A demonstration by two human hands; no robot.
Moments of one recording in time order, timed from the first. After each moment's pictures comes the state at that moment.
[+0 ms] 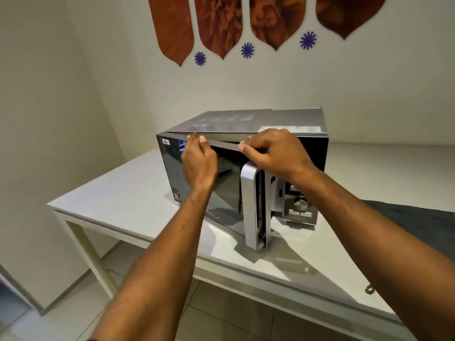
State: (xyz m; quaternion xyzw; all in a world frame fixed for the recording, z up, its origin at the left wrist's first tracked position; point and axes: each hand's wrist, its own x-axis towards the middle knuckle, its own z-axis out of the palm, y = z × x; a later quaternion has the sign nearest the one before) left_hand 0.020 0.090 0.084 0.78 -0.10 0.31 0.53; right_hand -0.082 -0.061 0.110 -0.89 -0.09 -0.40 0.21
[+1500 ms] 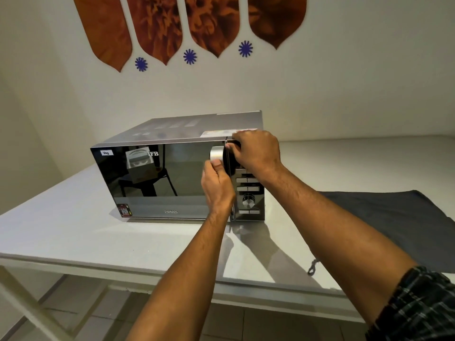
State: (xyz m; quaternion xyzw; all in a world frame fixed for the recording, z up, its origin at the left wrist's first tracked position) left_hand -0.033 -0.049 0.018 0.71 -0.18 0.19 0.65; right_hand -0.088 -0.128 0.104 -0.90 0.15 -0.41 -0.04
